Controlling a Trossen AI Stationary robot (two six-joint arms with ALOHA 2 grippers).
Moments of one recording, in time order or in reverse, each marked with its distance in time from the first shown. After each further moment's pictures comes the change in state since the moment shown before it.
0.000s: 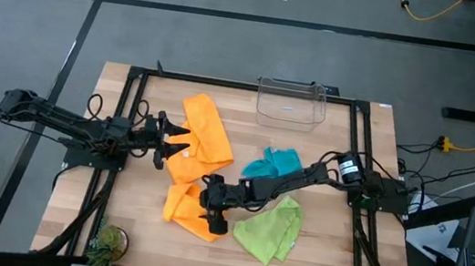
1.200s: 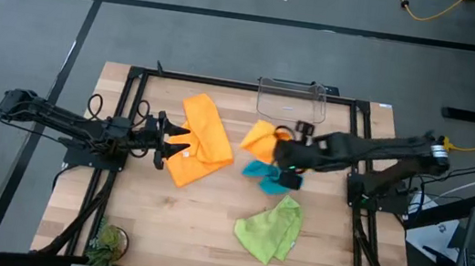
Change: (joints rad) left arm 0.000 0.000 0.000 -0.009 -0.002 0.000; right arm -0.101 -0.764 -0.057 -1.163 0.446 0.077
